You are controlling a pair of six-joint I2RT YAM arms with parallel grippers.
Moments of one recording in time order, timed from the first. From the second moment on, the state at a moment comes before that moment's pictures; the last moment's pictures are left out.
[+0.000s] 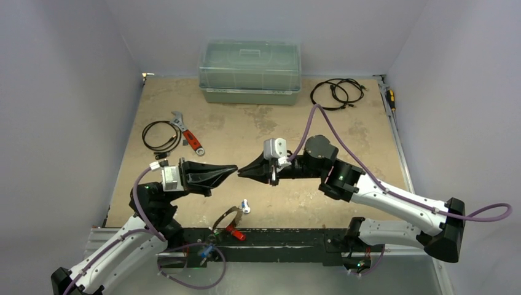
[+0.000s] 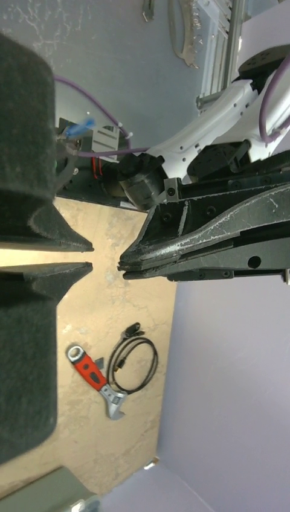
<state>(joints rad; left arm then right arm) -0.67 0.47 0.36 0.78 0.58 -0.30 1.05 1.07 0.97 0.12 -0.51 -0.16</state>
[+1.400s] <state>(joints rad) -0.67 0.48 0.67 -0.22 -0.27 -0.04 1.29 1.92 1.09 0.10 -0.06 0.43</state>
